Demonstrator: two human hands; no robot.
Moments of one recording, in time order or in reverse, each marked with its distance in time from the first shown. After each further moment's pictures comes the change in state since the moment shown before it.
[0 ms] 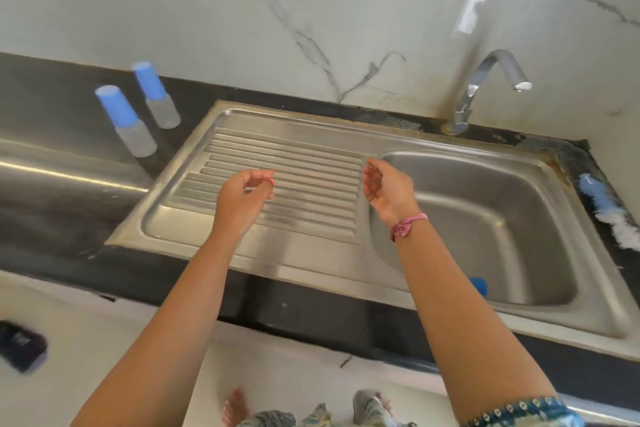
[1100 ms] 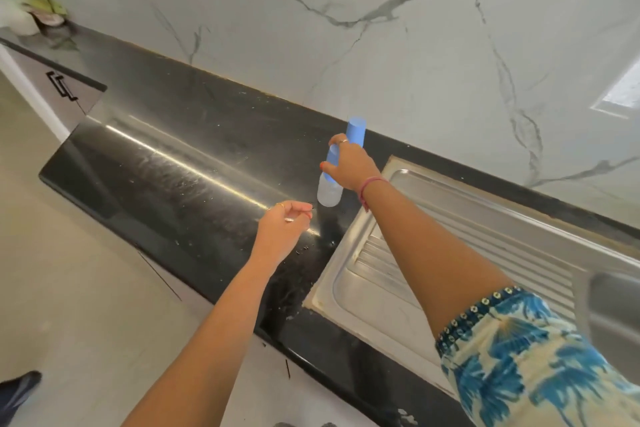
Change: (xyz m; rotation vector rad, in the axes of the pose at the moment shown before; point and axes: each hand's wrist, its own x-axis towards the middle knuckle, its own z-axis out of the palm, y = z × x) left_hand 0.110 -0.069 -0.274 -0.011 0.167 -0.145; right_hand 0.040 0.120 0.443 -1.535 -0.511 -0.694
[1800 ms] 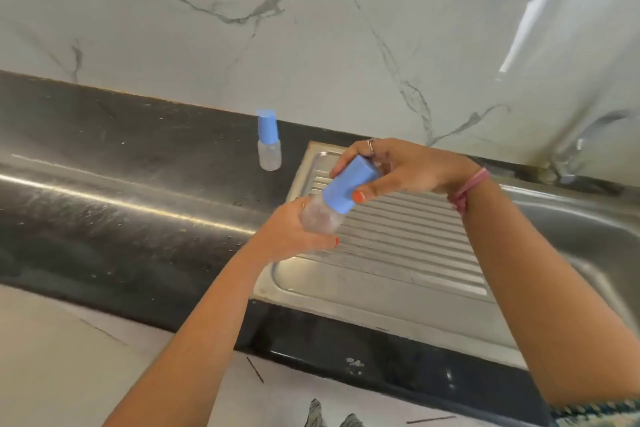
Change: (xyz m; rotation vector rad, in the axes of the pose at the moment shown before) left_hand -0.043 0.044 0.080 0.099 -0.644 0.207; right_hand -0.186 0.087 -0.150 0.442 -0.288 -0.242
